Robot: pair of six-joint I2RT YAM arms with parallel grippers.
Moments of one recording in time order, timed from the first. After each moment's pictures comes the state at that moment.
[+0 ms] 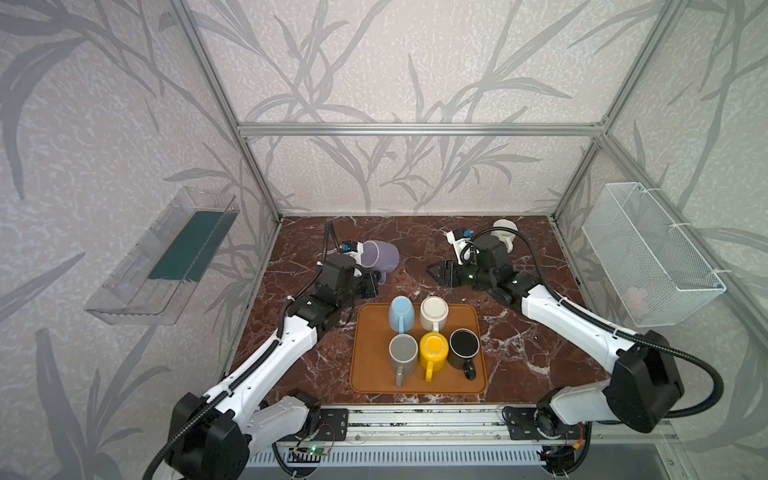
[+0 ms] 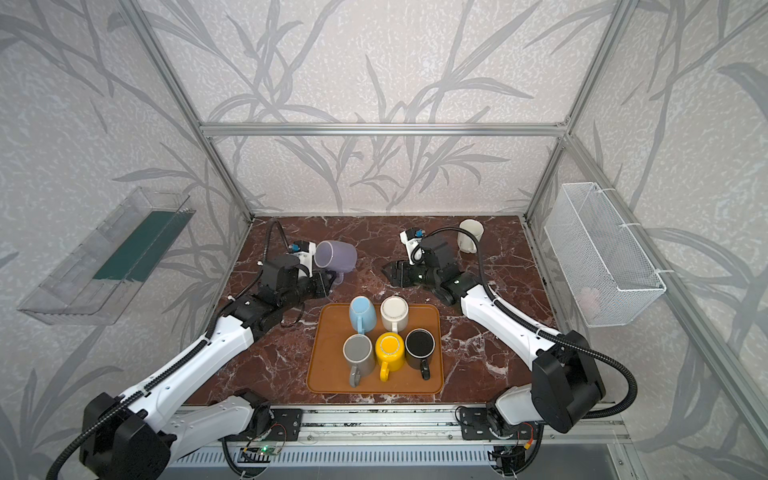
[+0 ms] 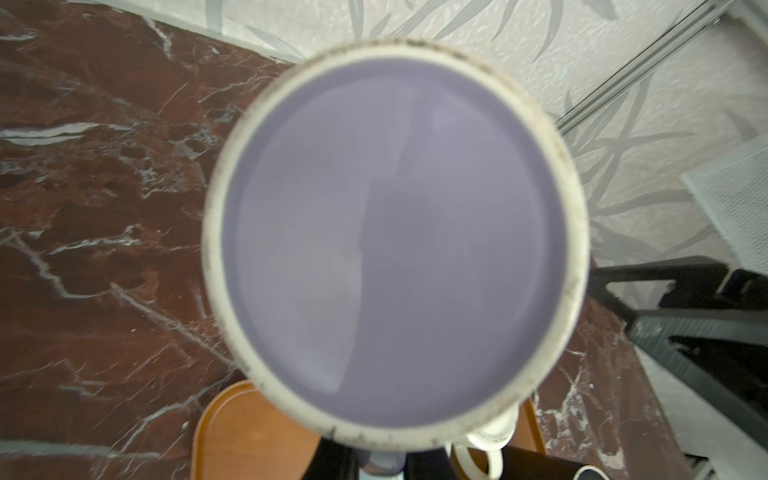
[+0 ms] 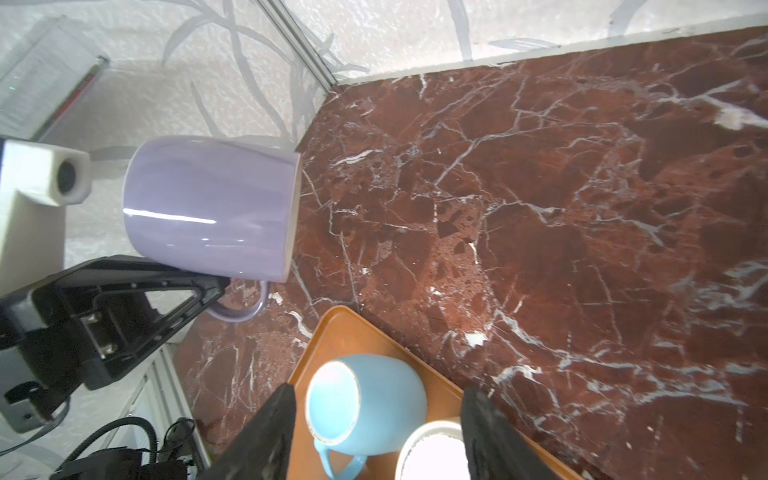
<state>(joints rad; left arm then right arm) -0.42 1.10 0.84 -0.24 0.10 -0.52 0.56 1.41 1.03 -0.10 -0.35 0.48</state>
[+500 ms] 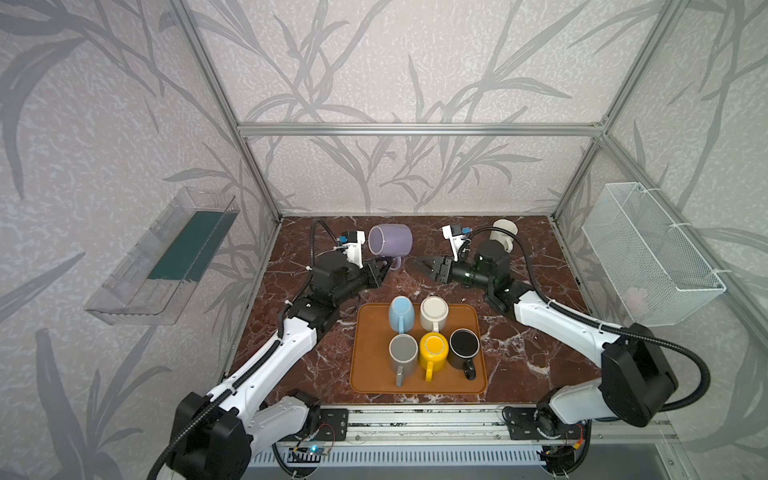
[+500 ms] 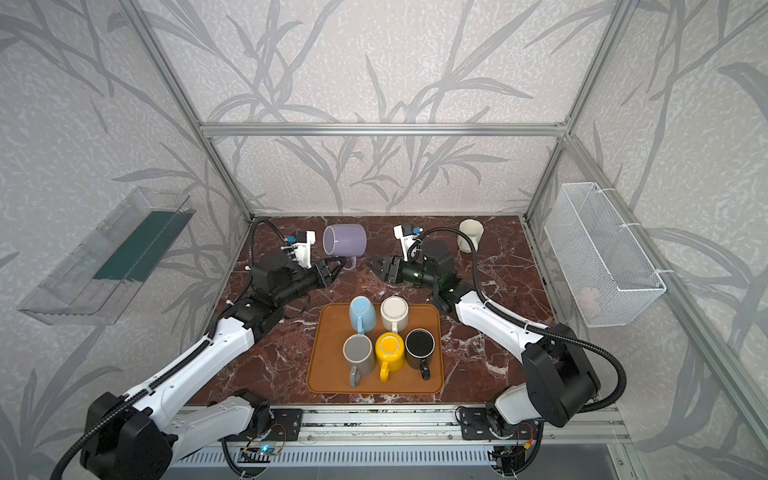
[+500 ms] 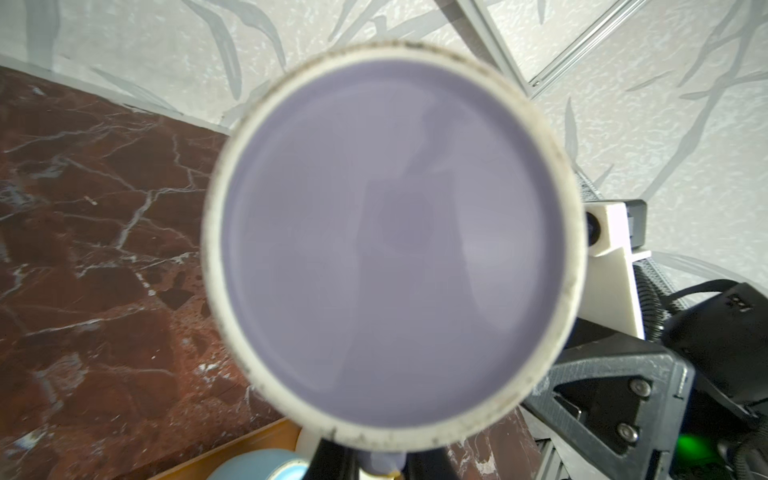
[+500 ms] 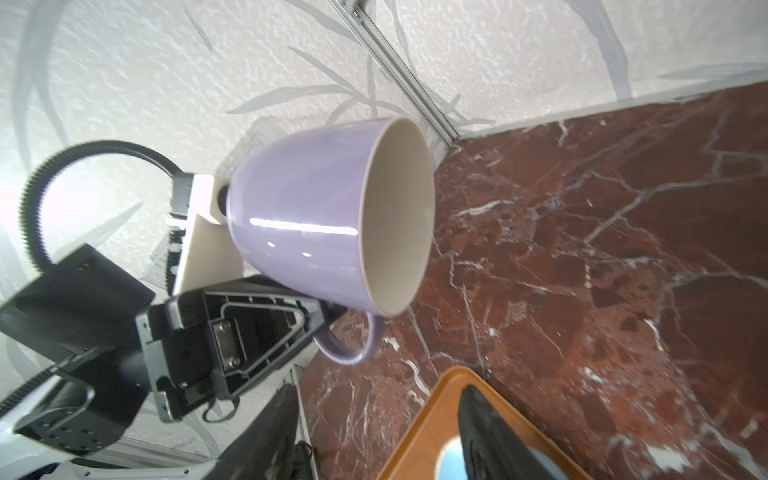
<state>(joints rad) -0.40 1.10 0.78 0.10 0.35 -0.67 0.58 1.46 0.93 0.42 -0.57 0.75</state>
